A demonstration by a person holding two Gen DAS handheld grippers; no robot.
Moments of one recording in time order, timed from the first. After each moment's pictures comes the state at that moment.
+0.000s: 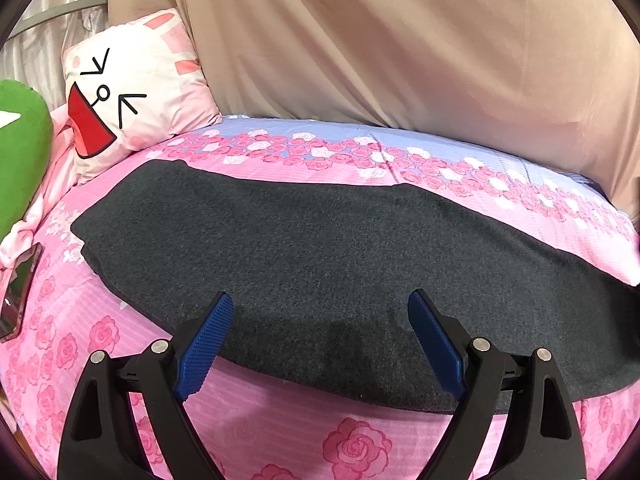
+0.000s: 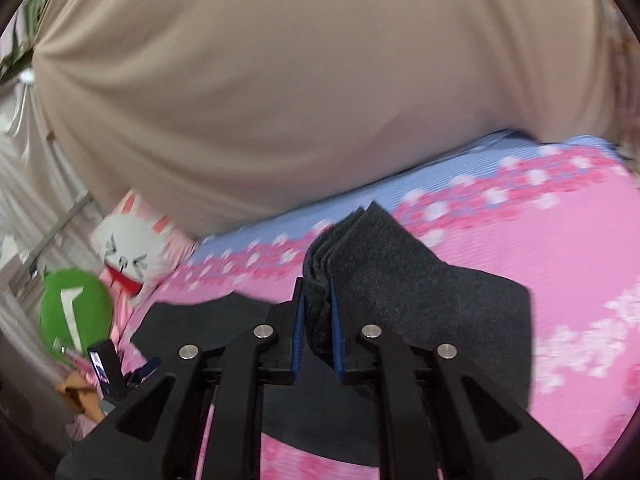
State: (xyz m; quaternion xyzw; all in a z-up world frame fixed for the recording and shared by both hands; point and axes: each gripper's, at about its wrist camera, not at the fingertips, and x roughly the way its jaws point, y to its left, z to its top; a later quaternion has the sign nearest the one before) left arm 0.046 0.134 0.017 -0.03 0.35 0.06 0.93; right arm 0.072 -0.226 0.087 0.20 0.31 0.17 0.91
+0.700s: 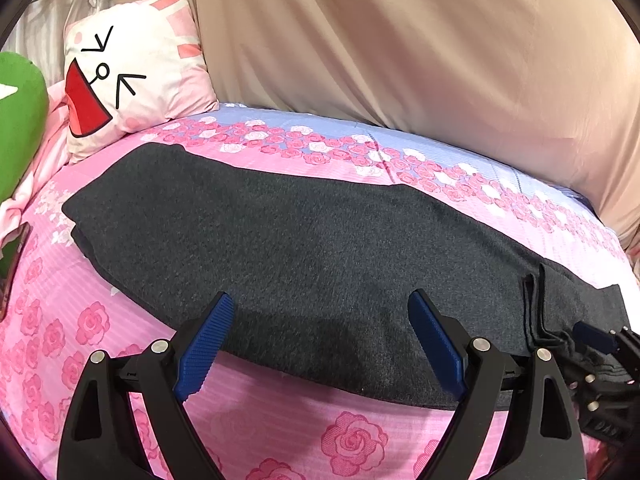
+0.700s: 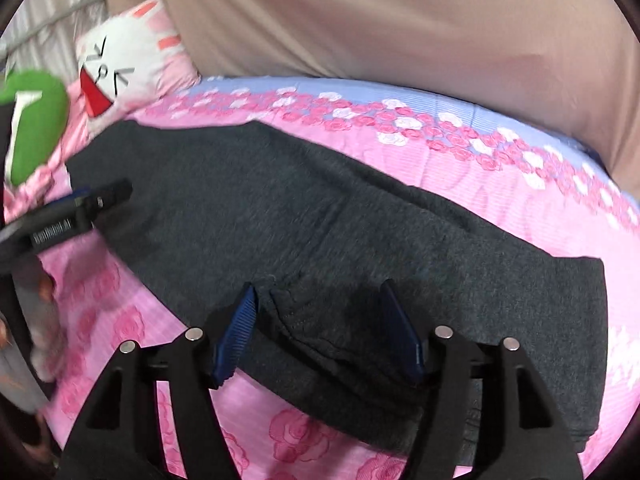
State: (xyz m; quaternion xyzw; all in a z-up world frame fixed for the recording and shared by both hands) left arm 0.045 0.145 0.017 -0.07 0.36 0.04 0.93; right arm 0.065 -0.091 -0.018 -0.06 0.40 0.16 0.90
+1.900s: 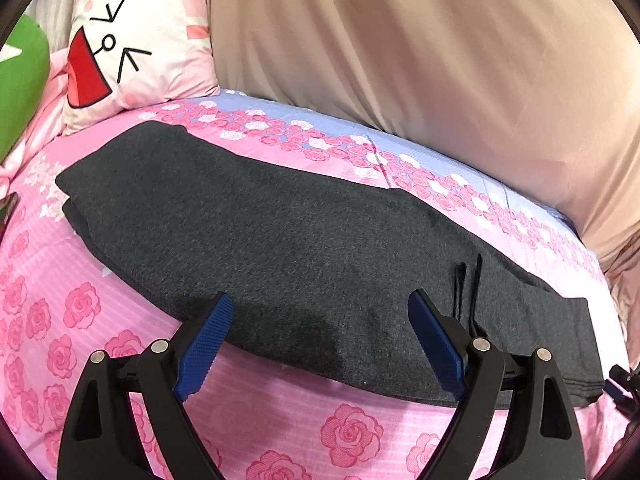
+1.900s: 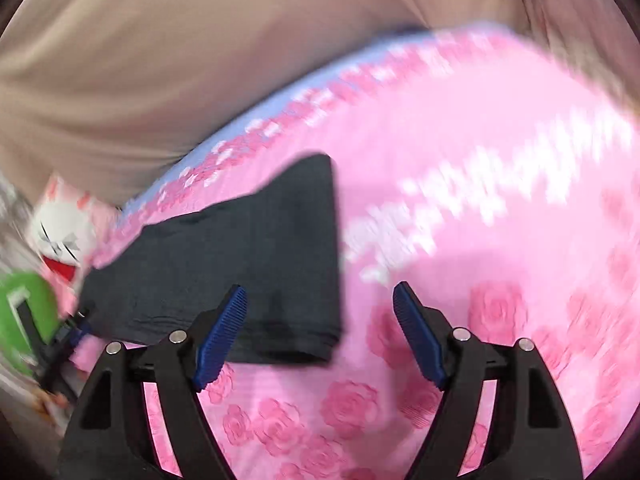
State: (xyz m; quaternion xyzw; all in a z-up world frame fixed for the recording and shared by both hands) left arm 0.039 0.160 0.019 -0.12 0.36 0.02 0.93; right arm -0.002 -0.304 -0.031 0.30 0.40 0.05 0.87
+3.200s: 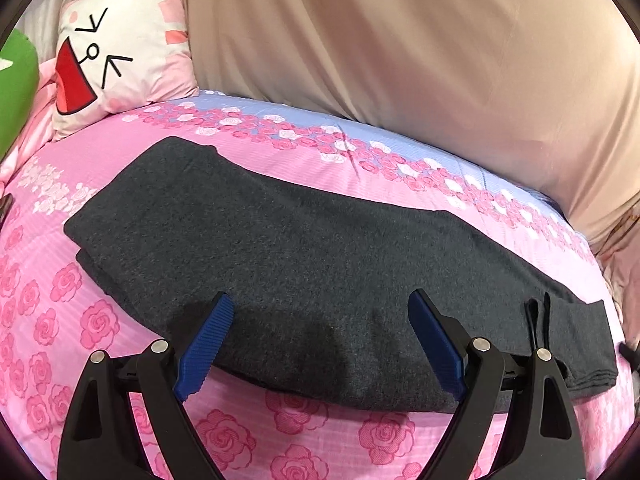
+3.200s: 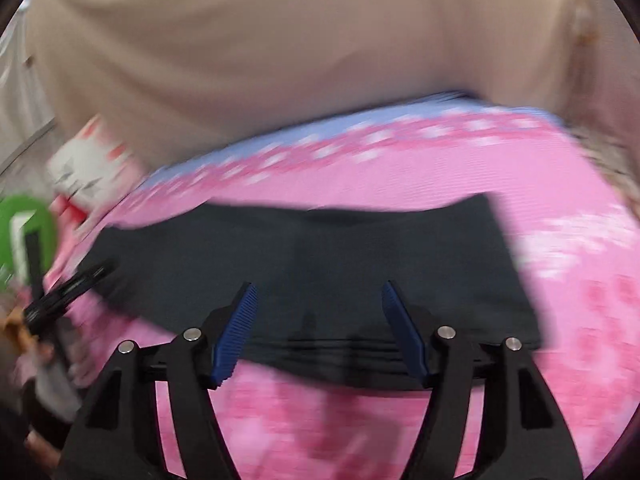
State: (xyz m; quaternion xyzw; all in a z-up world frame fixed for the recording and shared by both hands) left arm 0.023 0.127 0.021 -0.11 0.36 0.01 0.93; right arm -0.008 -0.224 0.012 0.11 0.37 0.14 0.91
